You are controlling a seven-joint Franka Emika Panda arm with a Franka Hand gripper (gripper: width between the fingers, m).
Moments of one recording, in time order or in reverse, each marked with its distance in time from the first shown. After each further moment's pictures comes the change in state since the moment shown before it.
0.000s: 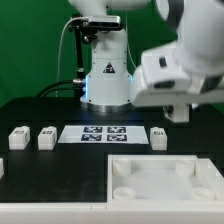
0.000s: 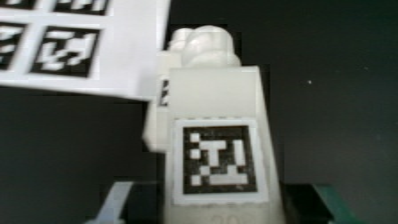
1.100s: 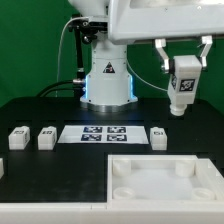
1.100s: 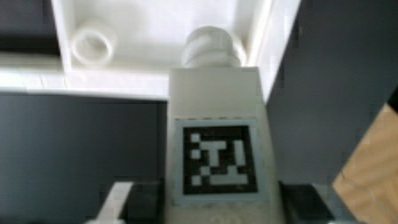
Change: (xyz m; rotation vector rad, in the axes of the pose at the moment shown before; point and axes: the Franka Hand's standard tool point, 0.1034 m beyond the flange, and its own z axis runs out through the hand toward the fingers) arm 0.054 0.034 -0.139 -0.008 1.074 -0.049
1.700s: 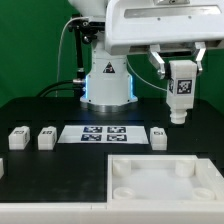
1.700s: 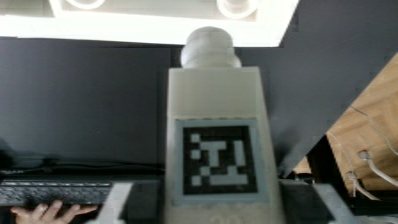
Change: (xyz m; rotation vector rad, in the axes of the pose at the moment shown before) arm -0.004 0.004 0.006 -0.011 0.192 0.000
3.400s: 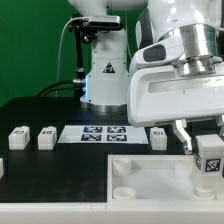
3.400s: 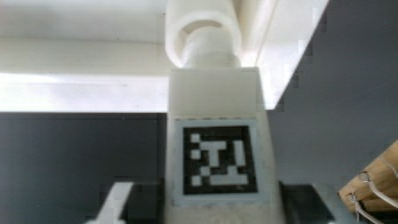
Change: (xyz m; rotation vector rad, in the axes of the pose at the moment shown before) arm -0.021 -0.025 0.103 0.025 -0.058 0.014
